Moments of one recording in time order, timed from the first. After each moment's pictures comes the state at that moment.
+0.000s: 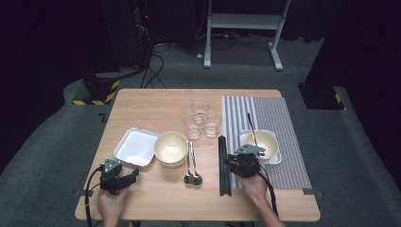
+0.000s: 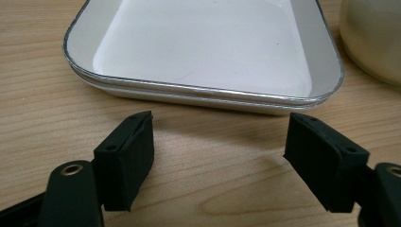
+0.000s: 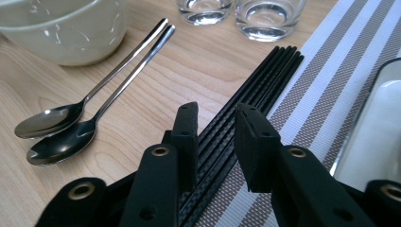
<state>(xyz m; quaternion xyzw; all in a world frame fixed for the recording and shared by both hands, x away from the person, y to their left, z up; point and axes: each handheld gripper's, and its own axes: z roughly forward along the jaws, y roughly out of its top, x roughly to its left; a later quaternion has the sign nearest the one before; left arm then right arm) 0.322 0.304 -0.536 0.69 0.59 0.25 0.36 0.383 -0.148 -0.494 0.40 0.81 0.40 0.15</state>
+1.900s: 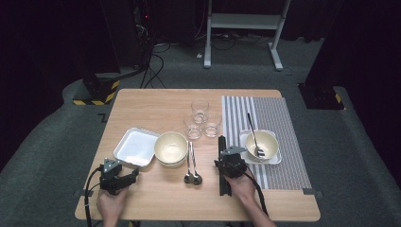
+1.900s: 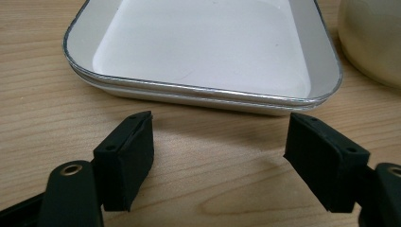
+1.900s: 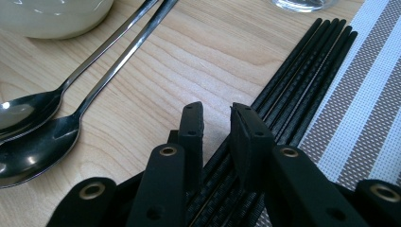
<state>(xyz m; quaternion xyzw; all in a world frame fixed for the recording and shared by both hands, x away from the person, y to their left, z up) 0.322 0.305 -0.536 0.68 0.59 0.24 0.36 0.393 -0.112 -0.518 0.41 0.83 0.35 0.15</state>
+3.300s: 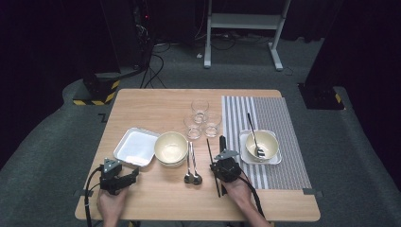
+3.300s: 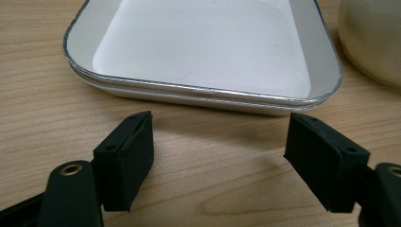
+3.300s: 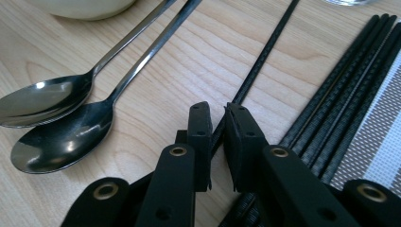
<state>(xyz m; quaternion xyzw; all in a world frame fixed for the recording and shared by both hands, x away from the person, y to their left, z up) 0.322 0.305 -0.535 0.68 0.59 0.24 0.36 0.381 -0.093 -0.522 0.38 0.85 0.34 0.14</state>
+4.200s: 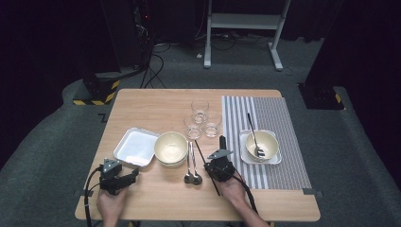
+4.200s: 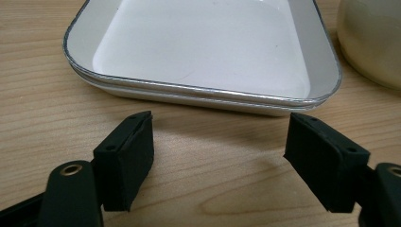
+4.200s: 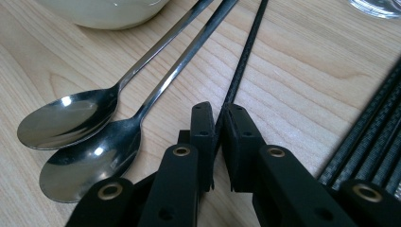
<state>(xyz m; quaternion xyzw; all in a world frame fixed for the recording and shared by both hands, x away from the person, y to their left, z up) 0.322 0.306 -0.536 0.68 0.59 0.24 0.36 0.383 -0.074 -0.522 0.37 0.85 0.34 0.13</state>
